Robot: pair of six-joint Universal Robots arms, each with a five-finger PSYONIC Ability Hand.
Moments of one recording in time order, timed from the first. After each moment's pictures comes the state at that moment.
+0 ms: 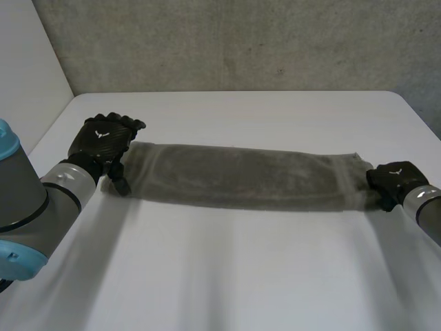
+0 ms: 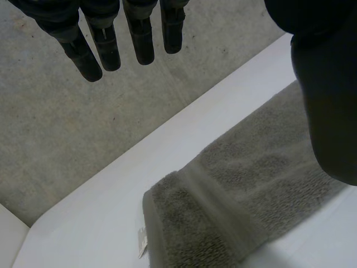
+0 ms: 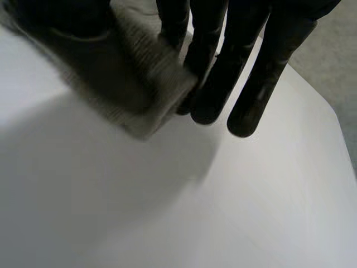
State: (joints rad) left arm 4.43 -1.86 -1.68 3.38 -1.43 3.47; right arm 1.55 -0.99 1.57 -0.12 1.36 2.53; left_hand 0.27 0.26 0.25 0.26 0.24; right_hand 1.25 1.26 1.24 1.25 1.07
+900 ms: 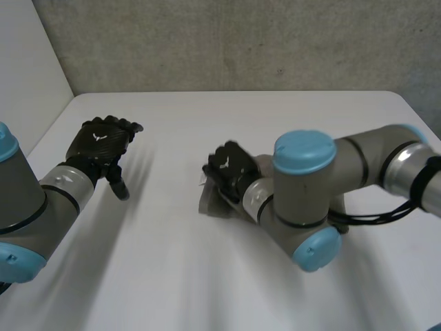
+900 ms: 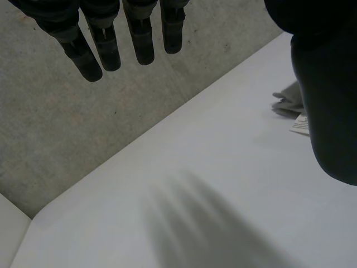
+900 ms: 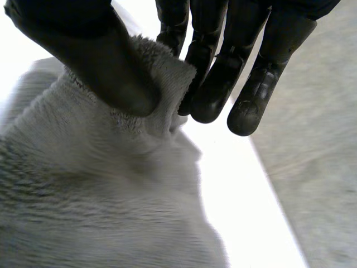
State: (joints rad) left arm 4.44 -1.85 -1.69 3.38 -1.43 3.47; right arm 2.27 -0.77 1.07 -0.05 1.42 2.40; left_hand 0.27 0.26 0.25 0.26 0.24; right_hand 1.10 1.09 1.11 1.10 0.92
